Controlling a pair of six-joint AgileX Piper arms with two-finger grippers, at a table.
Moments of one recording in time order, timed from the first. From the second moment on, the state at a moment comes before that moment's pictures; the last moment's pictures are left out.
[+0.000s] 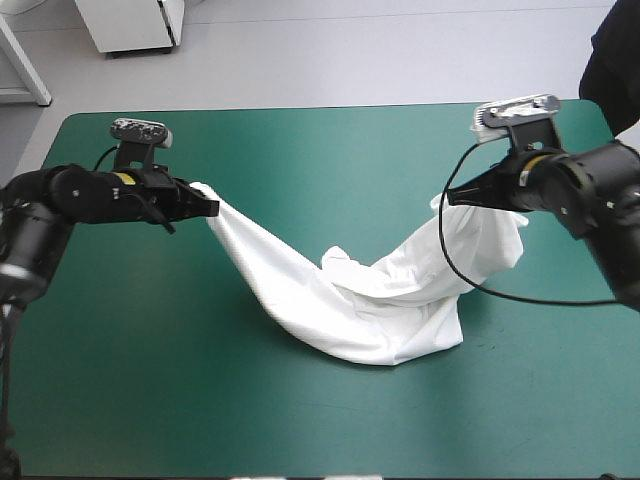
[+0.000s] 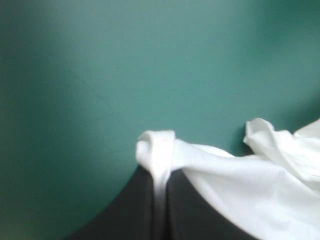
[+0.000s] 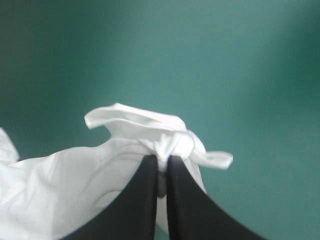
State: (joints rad) left arm -0.13 1.38 -1.38 -0.36 0.93 0.29; right arm 0.35 1.35 -1.53 -0.23 1.06 0.15
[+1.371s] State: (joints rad) left arm -0.13 1.96 -1.85 -0.27 1.20 0.30; right arm 0.09 1.79 -1.74 0.05 1.15 0.10
